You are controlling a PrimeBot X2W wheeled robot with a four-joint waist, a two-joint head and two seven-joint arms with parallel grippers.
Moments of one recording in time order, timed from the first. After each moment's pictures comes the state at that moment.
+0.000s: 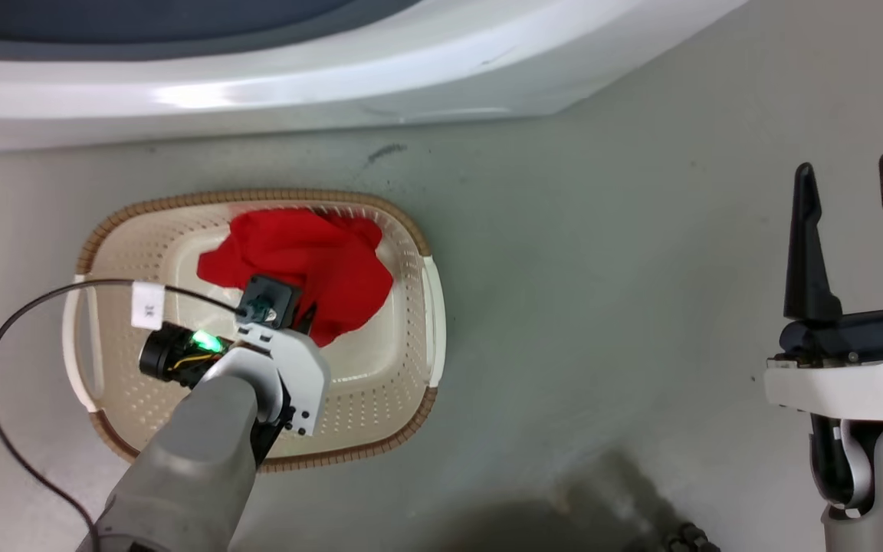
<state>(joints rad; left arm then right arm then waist) -0.77 0.19 -0.62 1.16 -0.39 -0.12 -0.21 -0.23 -0.05 -0.07 -0.12 0.05 0.13 -0.26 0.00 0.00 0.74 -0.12</state>
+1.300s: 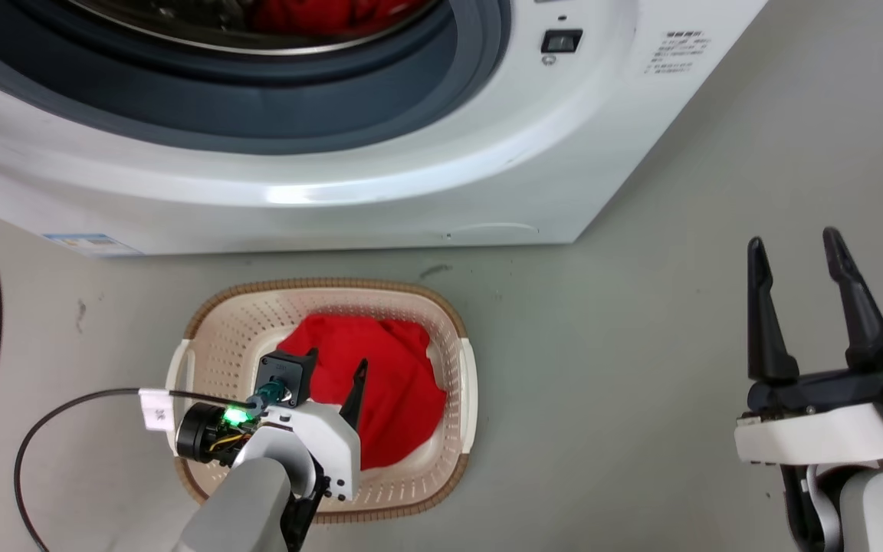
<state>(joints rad) -0.53 0.15 -0.52 0.93 -0.41 -0.04 -0.26 -0.14 -0.05 -0.04 -0.06 0.03 0.13 -0.26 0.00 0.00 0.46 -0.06</state>
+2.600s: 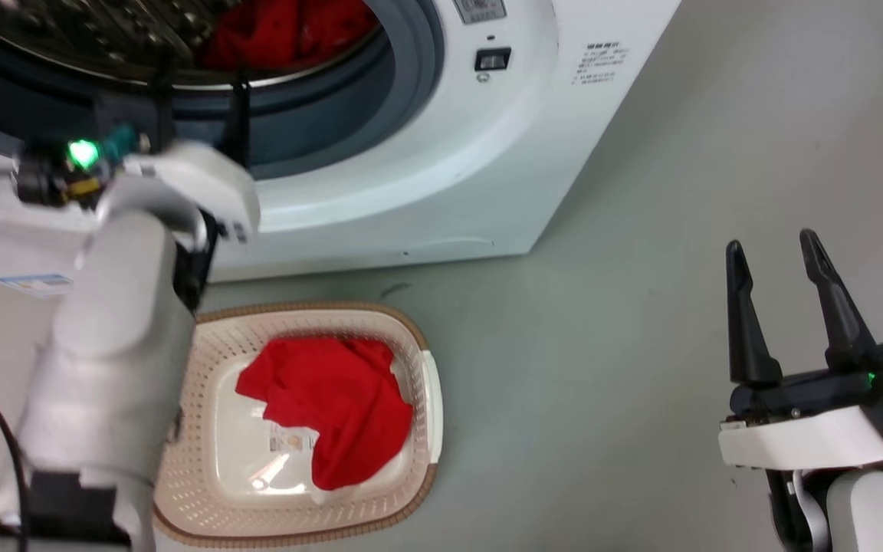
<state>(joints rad) -0.88 0.22 -0.17 0.79 -0.15 -0.07 -0.24 -0.12 -0.05 0.00 -0.07 0.07 0.13 -0.26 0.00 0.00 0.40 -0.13</state>
